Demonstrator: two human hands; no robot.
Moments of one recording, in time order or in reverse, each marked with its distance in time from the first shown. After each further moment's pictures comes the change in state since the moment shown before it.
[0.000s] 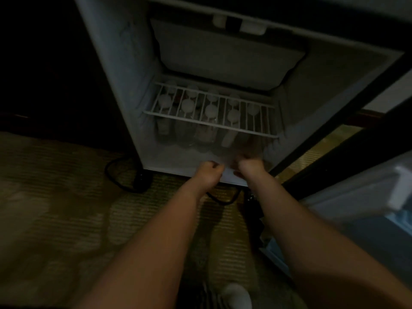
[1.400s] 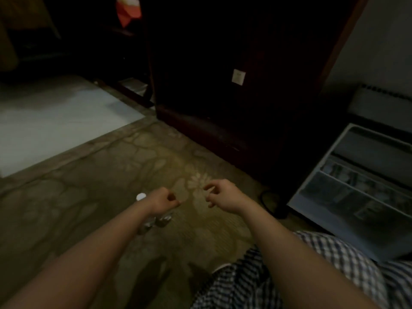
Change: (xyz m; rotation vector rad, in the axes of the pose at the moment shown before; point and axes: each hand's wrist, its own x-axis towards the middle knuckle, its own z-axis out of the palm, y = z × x) left_hand -0.422 -0.237 -0.361 0.480 0.570 -0.041; right_hand -0.444 -0.011 0.274 -0.949 -0.841 -0.800
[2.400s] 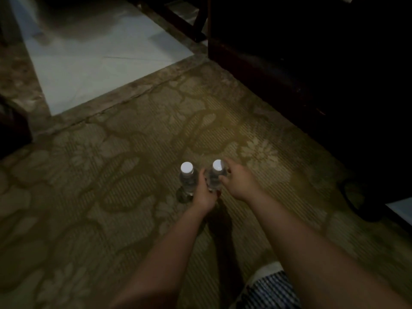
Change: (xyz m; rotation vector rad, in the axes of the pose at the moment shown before) left_hand 0.100 -0.104 0.108 -0.736 0.330 -0.326; right_hand 0.164 0.002 0.127 -0.088 -0.041 -0.082
